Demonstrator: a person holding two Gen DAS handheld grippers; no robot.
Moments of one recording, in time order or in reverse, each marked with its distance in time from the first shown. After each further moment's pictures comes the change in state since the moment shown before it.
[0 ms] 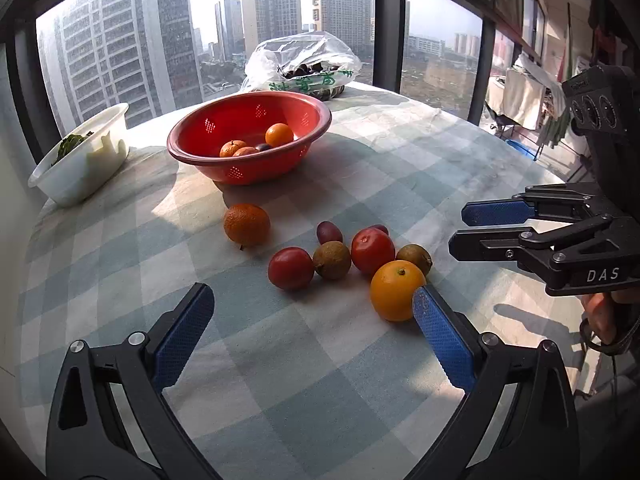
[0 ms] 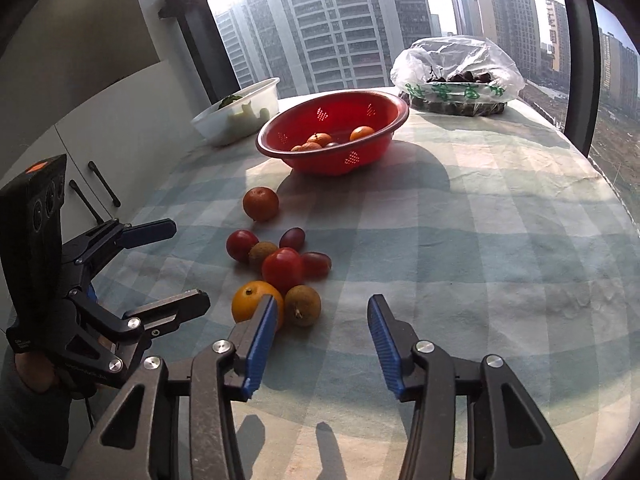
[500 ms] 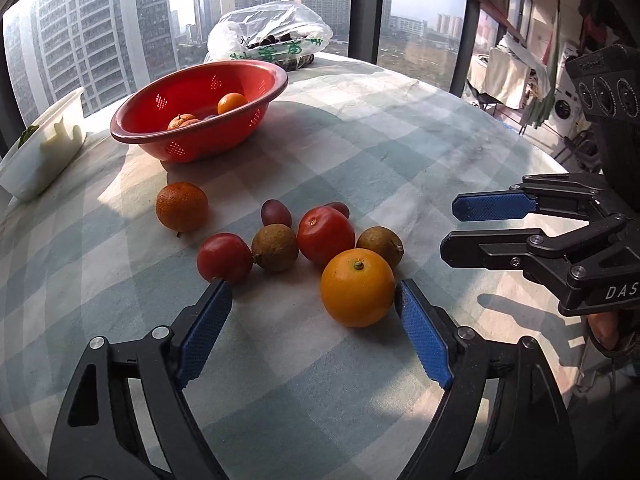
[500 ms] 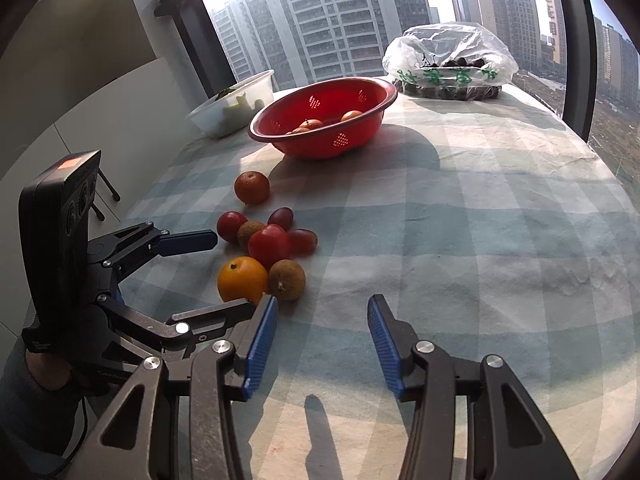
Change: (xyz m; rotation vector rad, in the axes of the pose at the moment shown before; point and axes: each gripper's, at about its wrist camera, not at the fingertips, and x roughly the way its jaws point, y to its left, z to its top) left arm 0.041 -0.022 0.004 0.009 0.083 -0.094; right arm 0.005 -0.009 -0.014 0.009 0.029 0.019
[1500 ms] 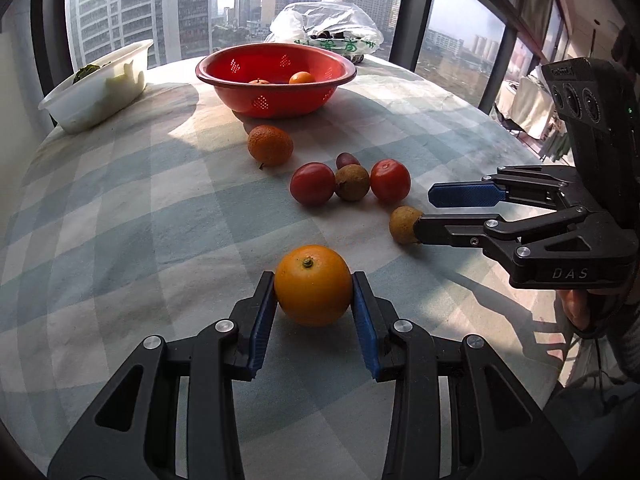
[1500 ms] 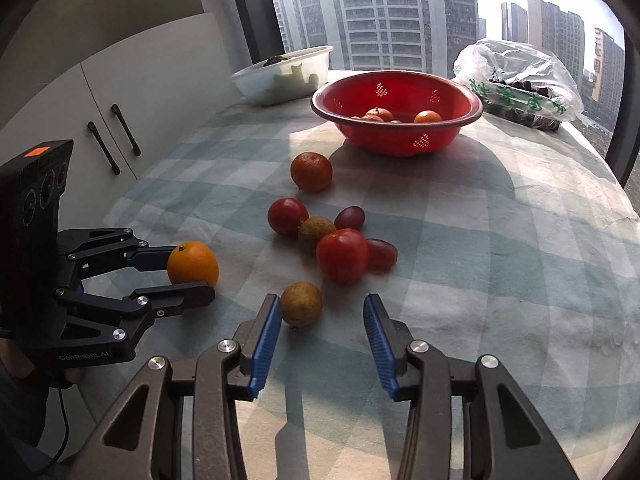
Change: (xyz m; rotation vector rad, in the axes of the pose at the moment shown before) left arm -0.052 0.047 -0.054 -0.172 -0.007 0.040; right arm 0.038 0.055 0.013 -0.195 0.072 0.026
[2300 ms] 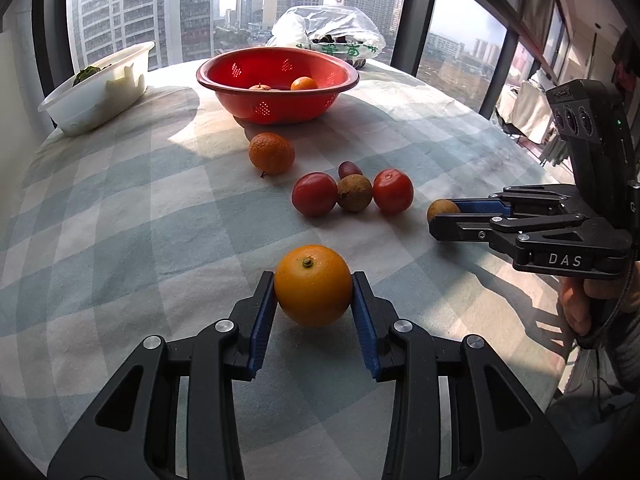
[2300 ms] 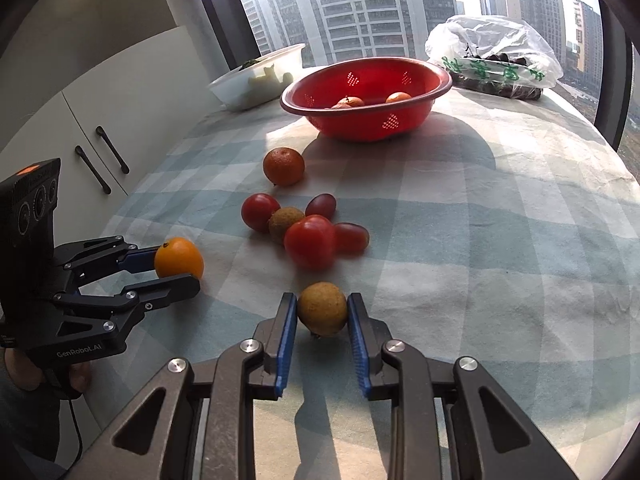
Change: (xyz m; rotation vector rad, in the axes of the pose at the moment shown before) left arm 0.001 0.000 0.009 -0.006 -0.012 0.002; right arm -0.009 -0.034 -0.008 0.141 -0.017 0.003
